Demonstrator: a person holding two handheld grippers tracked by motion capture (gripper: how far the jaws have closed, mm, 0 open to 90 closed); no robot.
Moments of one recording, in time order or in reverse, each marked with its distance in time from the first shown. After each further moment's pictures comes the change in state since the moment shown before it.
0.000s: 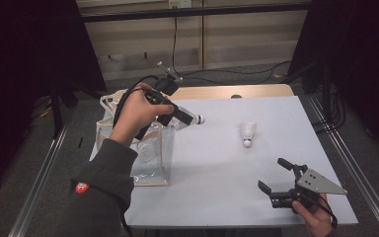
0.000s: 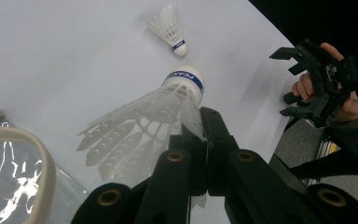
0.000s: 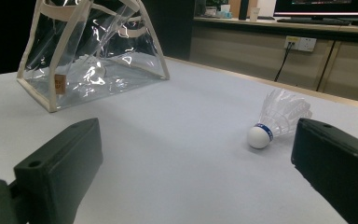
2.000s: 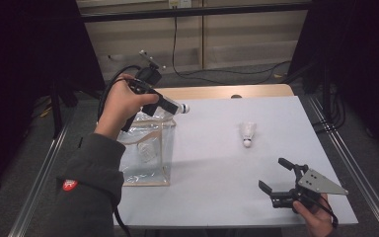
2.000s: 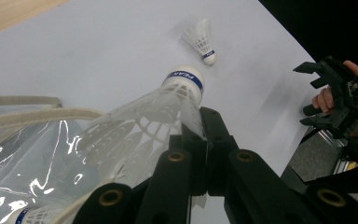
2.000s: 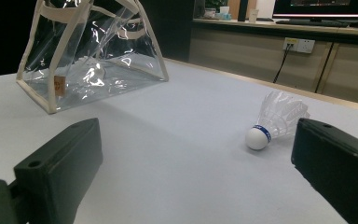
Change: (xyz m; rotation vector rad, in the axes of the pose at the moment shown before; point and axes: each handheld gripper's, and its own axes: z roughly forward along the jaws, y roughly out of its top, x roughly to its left) left arm 0.016 -0.001 -0.036 -0.039 0.088 -0.066; right arm -0.001 0.001 -0.001 -0.006 -0.004 -0.004
